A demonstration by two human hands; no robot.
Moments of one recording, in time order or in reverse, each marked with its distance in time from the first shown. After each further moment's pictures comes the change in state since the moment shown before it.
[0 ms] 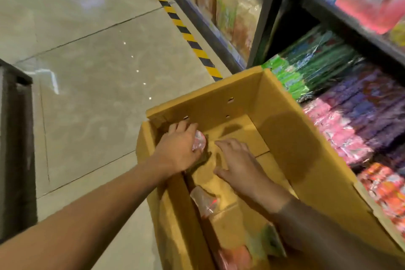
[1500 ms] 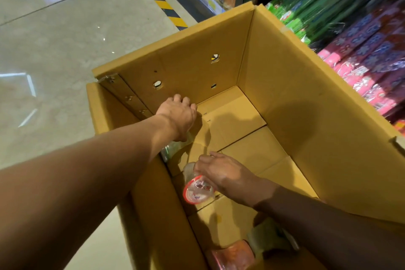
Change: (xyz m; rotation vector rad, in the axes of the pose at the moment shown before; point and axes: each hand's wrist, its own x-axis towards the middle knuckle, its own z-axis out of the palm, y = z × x) left_hand 0.107 0.004 0.100 0.718 -0.156 0.228; right_hand 0.016 0.073 0.130 -0.133 -0.069 -0.515
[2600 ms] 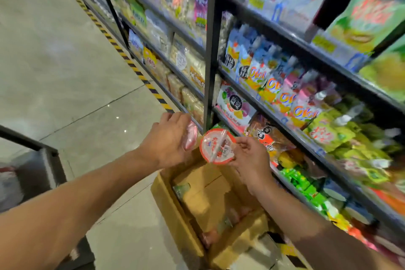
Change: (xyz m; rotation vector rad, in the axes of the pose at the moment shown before) left_hand -0.436 -0.197 -0.506 -0.582 0.412 0.037; right_hand -0.152 -0.307 -0.578 0.976 0.981 0.831
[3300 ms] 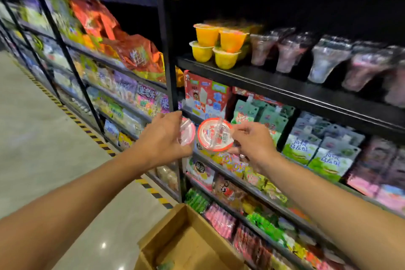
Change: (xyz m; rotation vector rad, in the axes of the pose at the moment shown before) left_hand -0.056 0.101 -0.259 -0.165 0.408 0.338; right_hand -0.115 -0.302 -0.134 0.082 0.104 -0.214
